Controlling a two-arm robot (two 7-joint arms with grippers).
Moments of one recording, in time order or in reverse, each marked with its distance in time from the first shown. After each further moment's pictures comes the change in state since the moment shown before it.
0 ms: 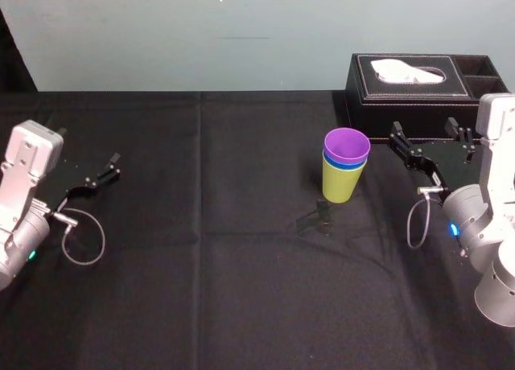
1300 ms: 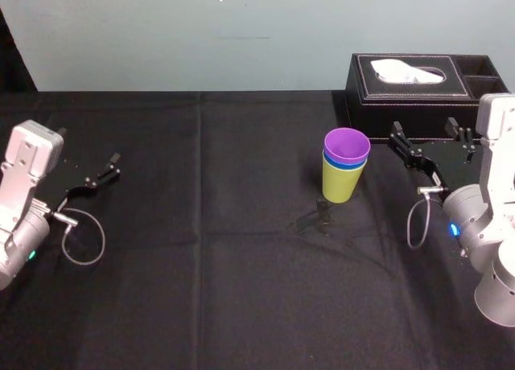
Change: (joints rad) left arm 0.000 0.000 0.000 0.000 0.000 0.000 0.000; right arm 0.000 0.000 0.000 0.000 0.000 0.000 0.000
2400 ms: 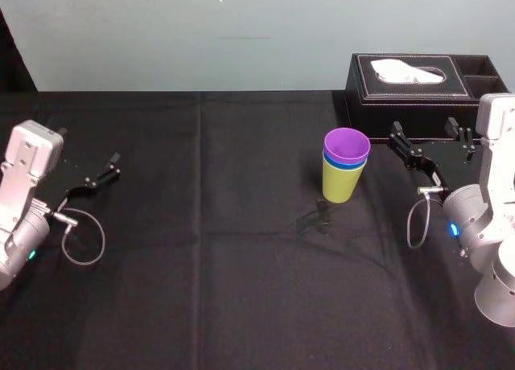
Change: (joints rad) left arm 0.000 0.000 0.000 0.000 0.000 0.000 0.000; right arm 0.000 0.000 0.000 0.000 0.000 0.000 0.000
